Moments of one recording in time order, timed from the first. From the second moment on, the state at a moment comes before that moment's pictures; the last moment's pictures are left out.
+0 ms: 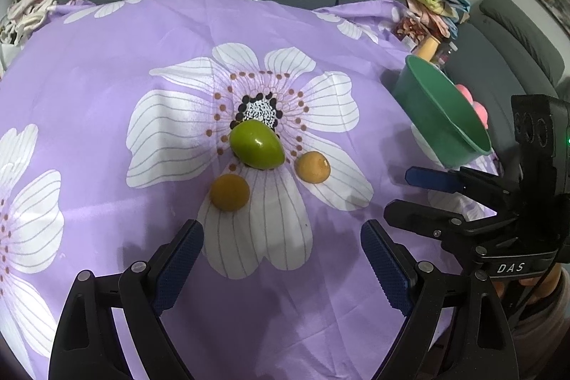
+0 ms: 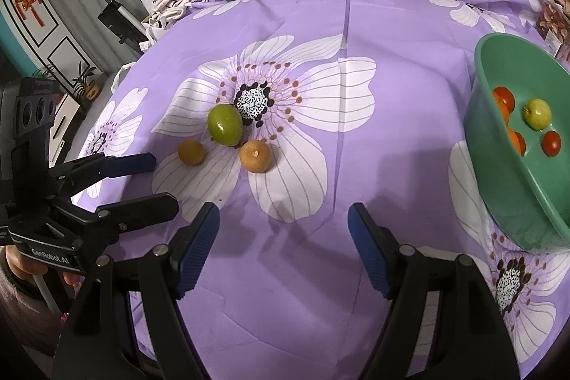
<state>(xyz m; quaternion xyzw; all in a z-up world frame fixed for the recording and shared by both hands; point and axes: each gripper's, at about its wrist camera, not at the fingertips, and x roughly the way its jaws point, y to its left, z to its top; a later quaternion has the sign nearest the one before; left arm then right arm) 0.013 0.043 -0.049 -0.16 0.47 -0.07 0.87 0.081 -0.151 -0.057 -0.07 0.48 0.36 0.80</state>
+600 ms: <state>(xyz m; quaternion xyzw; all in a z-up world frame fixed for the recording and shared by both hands) 0.013 0.040 -0.049 -0.16 0.47 -0.08 0.87 0.081 -0.148 -0.059 -0.08 0.49 0.36 0.79</state>
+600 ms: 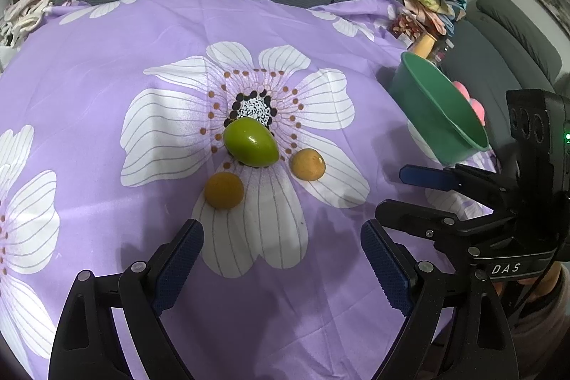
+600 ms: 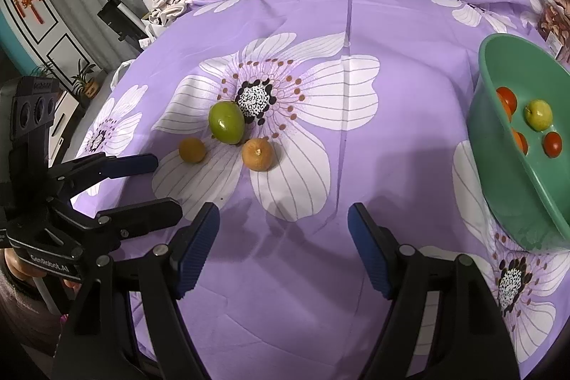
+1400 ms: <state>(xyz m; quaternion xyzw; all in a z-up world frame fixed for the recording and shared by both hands) 0.021 0.042 -0.050 -0.14 0.47 -0.08 0.87 0.083 -0.137 -0.062 -0.09 0.49 0.36 0.79</state>
